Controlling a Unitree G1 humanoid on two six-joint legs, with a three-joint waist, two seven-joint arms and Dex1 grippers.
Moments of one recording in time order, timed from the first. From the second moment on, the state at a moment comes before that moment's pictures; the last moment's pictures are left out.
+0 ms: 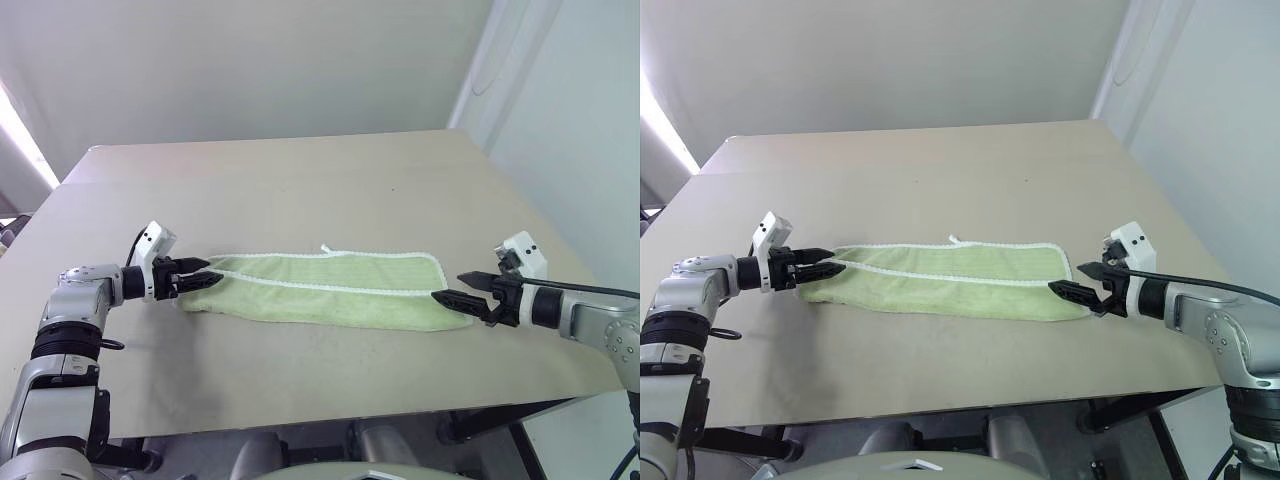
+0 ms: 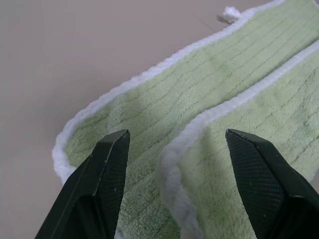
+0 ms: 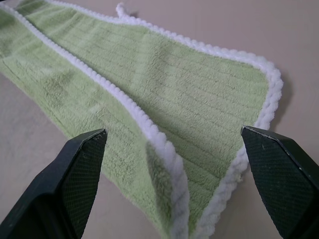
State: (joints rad) left arm -0.55 0.72 0.06 0.73 -0.25 0.31 -1.27; right arm -0.11 -0.85 -0.24 -0.27 0.68 1.03 0.74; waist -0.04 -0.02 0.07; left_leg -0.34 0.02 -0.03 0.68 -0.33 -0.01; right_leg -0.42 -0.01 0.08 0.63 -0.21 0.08
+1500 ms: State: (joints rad) left arm -0.53 0.74 0.05 0.73 -0.24 0.30 -1.32; right arm -0.05 -0.85 -0.21 -0.28 0.64 1.01 0.77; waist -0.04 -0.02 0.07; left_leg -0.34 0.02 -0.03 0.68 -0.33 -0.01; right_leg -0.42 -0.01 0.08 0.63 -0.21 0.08
